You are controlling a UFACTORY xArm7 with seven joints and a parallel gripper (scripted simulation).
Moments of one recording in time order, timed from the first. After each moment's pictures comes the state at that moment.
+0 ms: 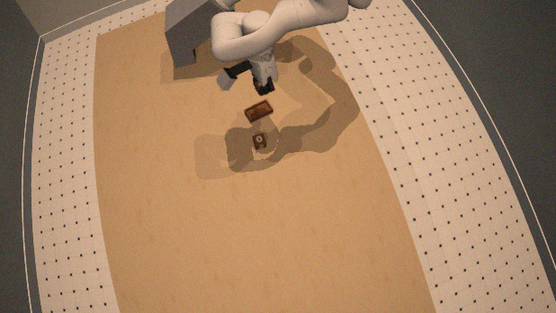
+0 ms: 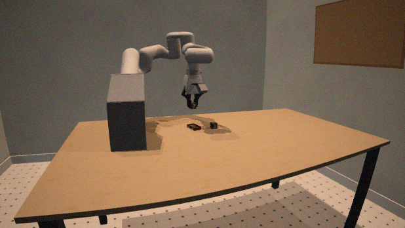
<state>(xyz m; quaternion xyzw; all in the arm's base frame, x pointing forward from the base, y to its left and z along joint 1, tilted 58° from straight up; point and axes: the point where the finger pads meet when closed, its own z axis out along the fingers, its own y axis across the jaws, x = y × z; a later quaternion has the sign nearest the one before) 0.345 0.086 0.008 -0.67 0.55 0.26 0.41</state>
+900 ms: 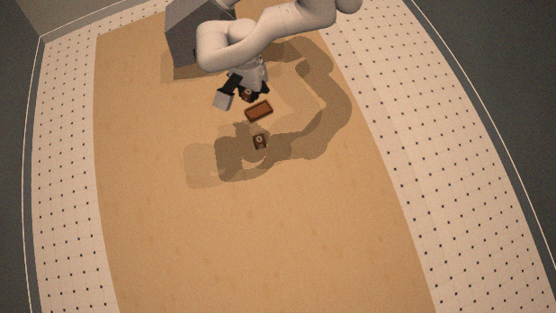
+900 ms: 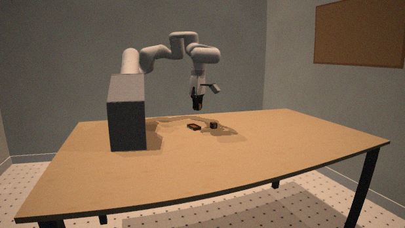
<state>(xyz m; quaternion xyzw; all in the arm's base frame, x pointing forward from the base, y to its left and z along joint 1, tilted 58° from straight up) 0.360 0.063 -0.027 -0.80 0.36 0.15 0.46</state>
